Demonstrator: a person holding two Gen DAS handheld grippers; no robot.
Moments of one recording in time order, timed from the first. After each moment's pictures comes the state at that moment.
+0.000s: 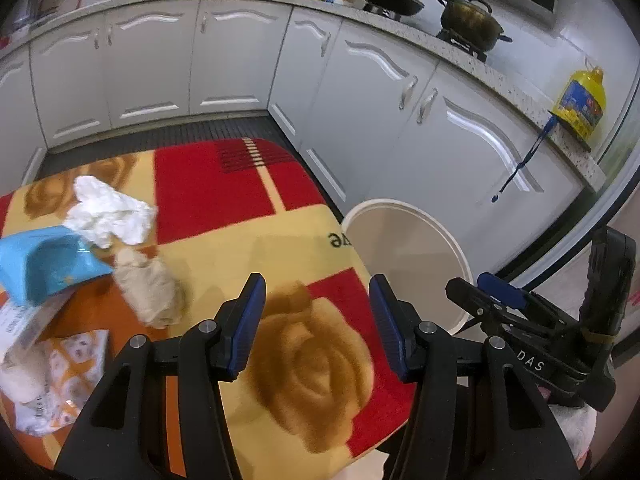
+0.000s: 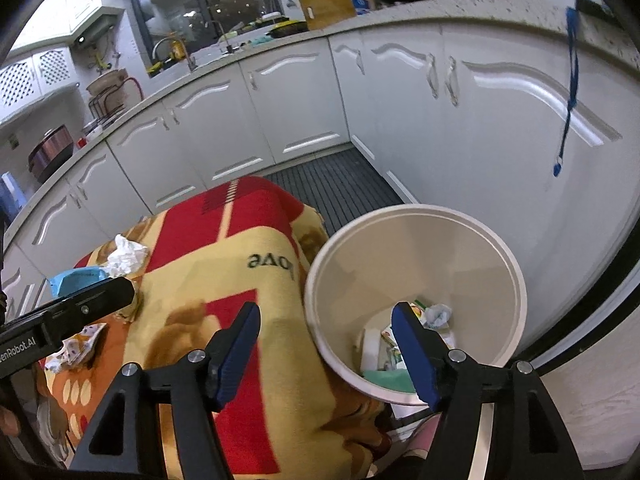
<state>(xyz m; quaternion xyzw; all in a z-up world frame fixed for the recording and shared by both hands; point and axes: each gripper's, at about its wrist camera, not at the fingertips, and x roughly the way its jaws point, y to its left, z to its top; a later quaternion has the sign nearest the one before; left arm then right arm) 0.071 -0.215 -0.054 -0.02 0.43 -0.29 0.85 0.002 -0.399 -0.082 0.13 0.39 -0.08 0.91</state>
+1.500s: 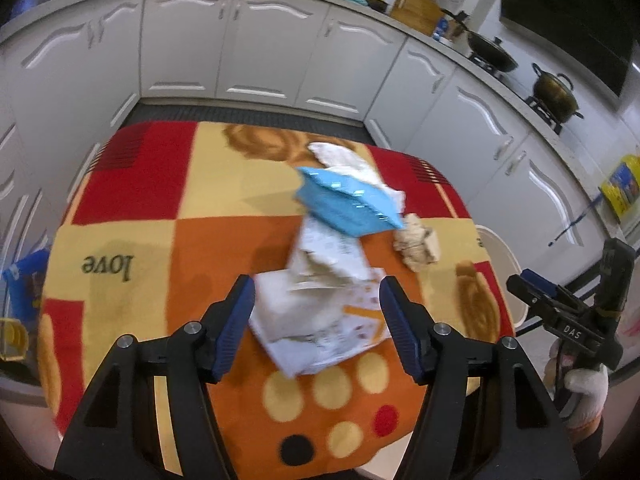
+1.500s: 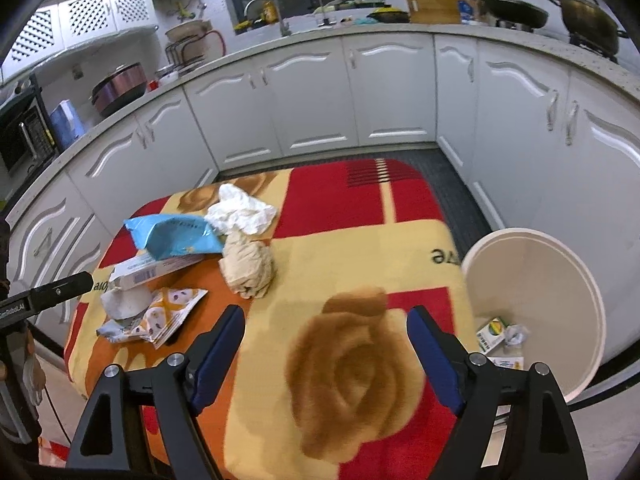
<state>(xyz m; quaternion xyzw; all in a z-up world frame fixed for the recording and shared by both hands) 0.062 0.032 -0.058 -0.10 0.45 -0.17 0.87 0.039 -0.266 -0.078 0.07 0.42 0.04 0.91</state>
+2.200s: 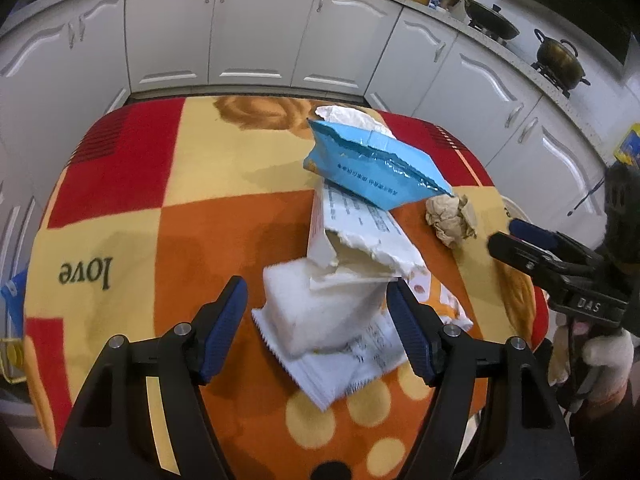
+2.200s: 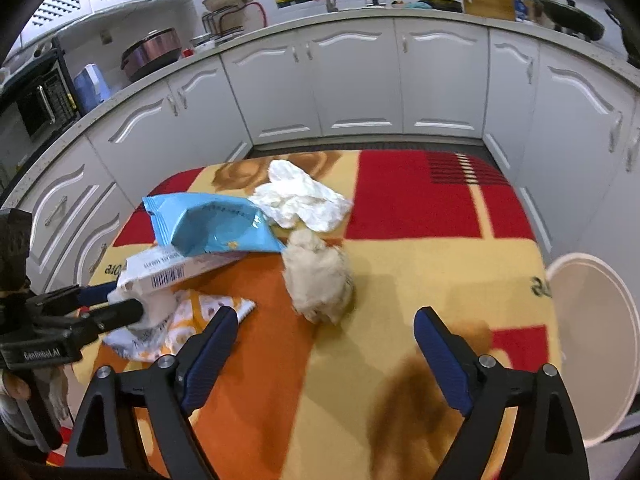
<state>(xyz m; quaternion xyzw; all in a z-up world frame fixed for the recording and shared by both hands) 0.086 0.015 -0.098 -0.05 0.47 -0.18 0.86 0.096 -0.205 -0.106 0.04 0.44 0.11 0.89</state>
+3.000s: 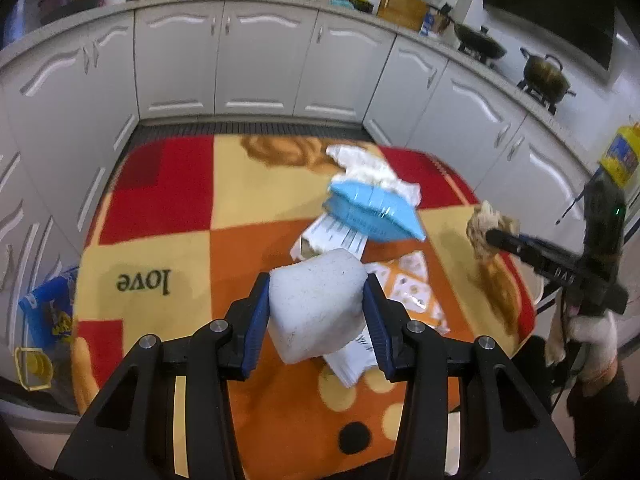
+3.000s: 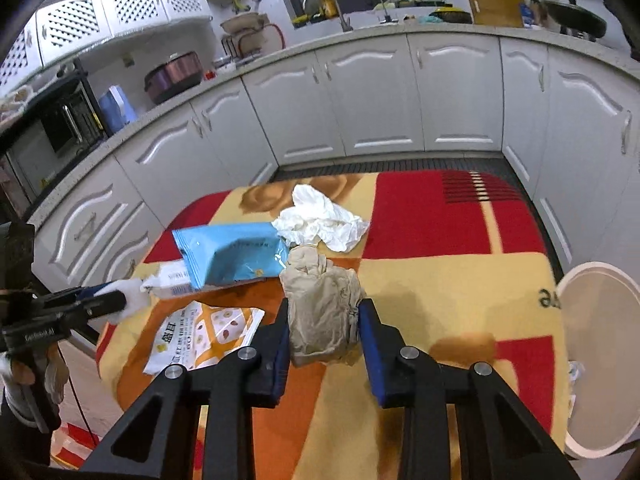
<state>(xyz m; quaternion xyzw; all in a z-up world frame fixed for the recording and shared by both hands) 0.051 0.055 -0.053 -0.05 0.42 -0.18 0.89 0.077 -0.222 -0.089 0.07 0.40 0.15 0.90</state>
